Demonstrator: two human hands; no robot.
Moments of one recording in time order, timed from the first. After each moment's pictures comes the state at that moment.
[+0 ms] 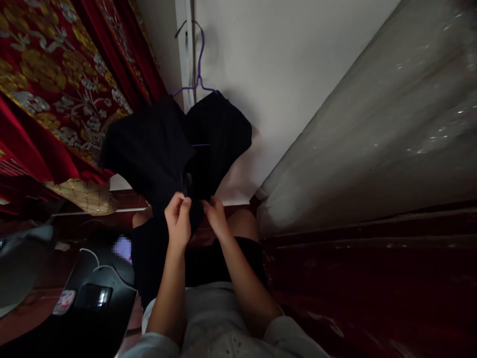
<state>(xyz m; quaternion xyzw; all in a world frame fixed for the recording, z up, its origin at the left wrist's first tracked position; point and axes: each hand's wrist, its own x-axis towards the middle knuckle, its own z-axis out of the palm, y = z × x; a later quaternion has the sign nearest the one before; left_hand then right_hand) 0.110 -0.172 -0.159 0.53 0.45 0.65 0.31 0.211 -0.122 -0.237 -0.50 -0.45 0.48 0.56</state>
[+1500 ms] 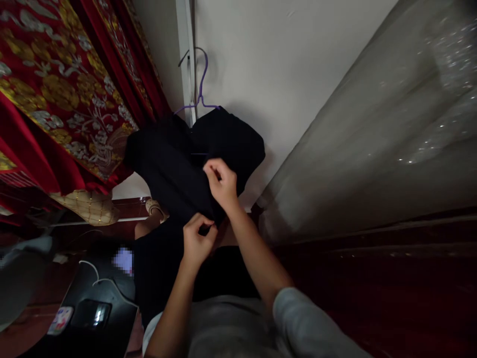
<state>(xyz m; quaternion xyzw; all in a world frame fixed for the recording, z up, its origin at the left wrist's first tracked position) 0.130 -0.185 -0.200 0.63 0.47 0.55 0.27 0.237 -0.061 -0.143 -0.37 -0.64 0.21 0.64</state>
